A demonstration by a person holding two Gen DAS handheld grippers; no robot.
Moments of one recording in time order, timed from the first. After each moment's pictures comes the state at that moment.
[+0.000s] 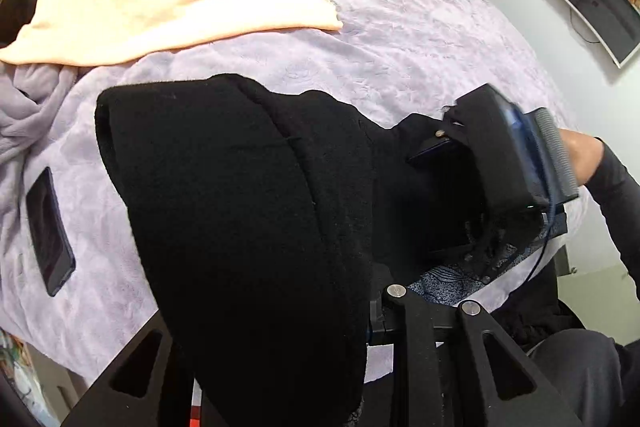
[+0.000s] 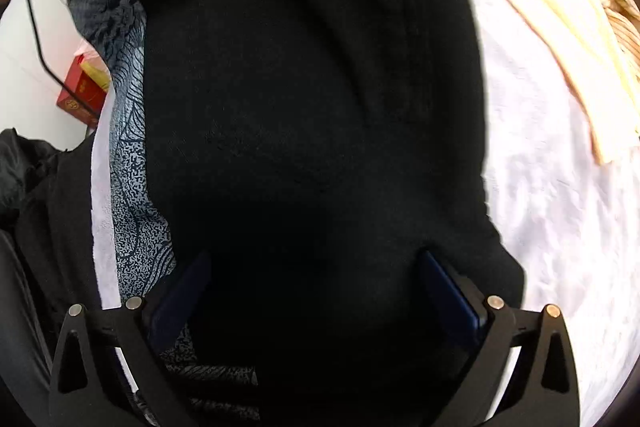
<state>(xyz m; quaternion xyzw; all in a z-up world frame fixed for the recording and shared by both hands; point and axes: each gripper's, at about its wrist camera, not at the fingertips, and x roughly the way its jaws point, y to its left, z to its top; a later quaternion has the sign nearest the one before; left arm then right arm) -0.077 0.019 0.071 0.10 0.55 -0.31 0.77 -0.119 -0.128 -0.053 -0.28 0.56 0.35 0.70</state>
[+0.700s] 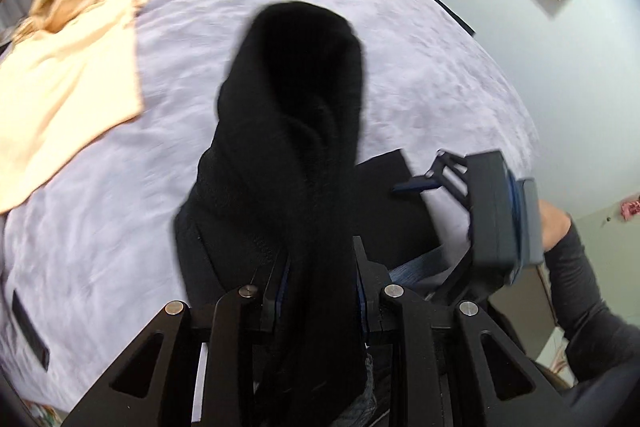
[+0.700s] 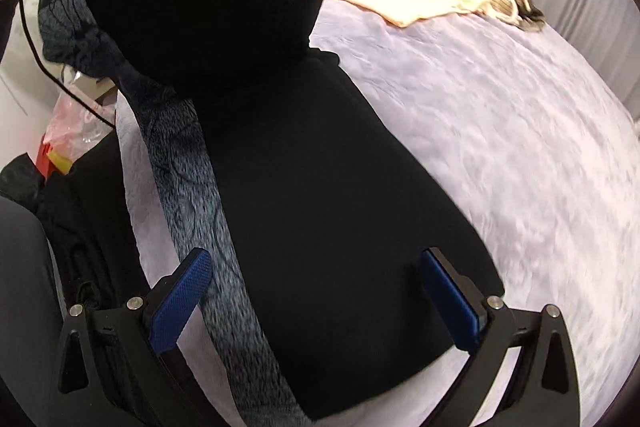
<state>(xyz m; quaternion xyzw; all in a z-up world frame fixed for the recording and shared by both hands) -0.163 -0.219 0.133 0.18 0.55 -0.42 0.70 -0.285 -0.338 0.015 -0.13 0.49 0.20 0.84</state>
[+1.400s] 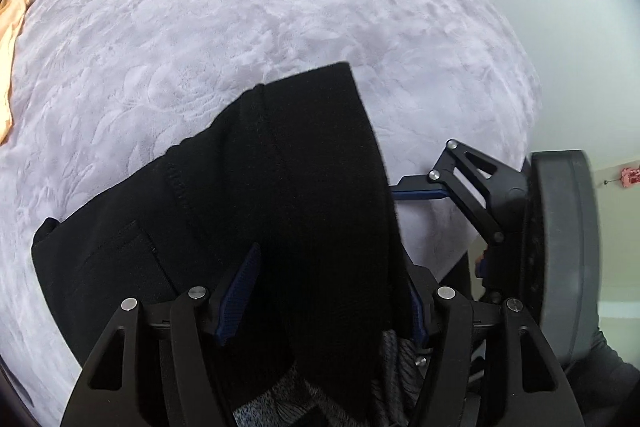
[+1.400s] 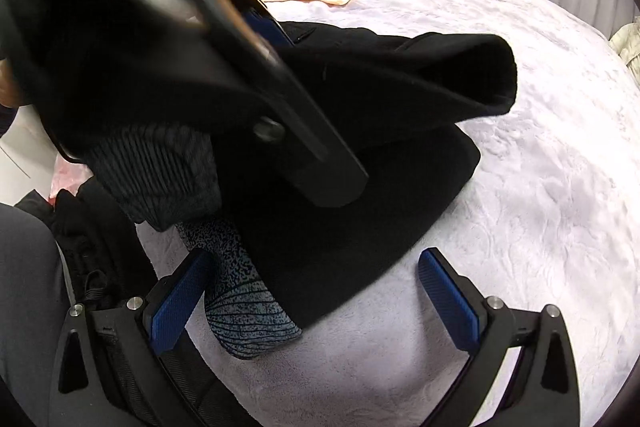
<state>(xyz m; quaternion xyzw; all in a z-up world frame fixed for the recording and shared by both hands) -0.199 -0.350 0.033 0.22 0.61 -0.45 0.62 -0.311 -0.360 -0.016 -0.02 0.48 0.17 0.86</state>
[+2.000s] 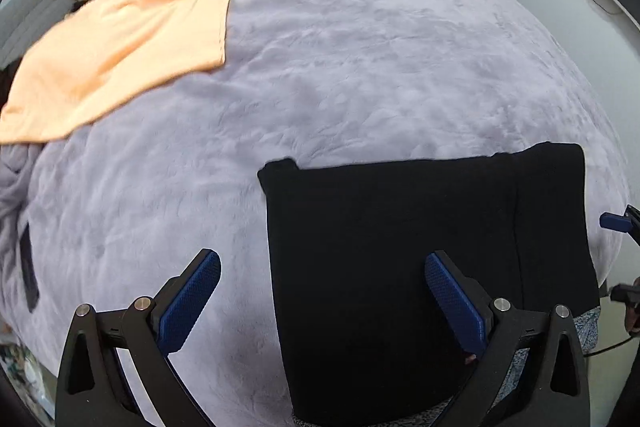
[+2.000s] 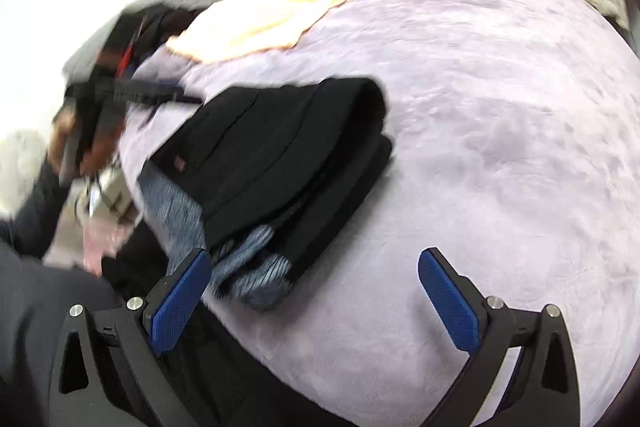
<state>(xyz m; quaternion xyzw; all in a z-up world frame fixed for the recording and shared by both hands) -0.129 -0.176 0.030 0.15 0.53 -0.26 0.79 -0.351 -0.429 0.015 0.14 0.44 0.11 0.88</state>
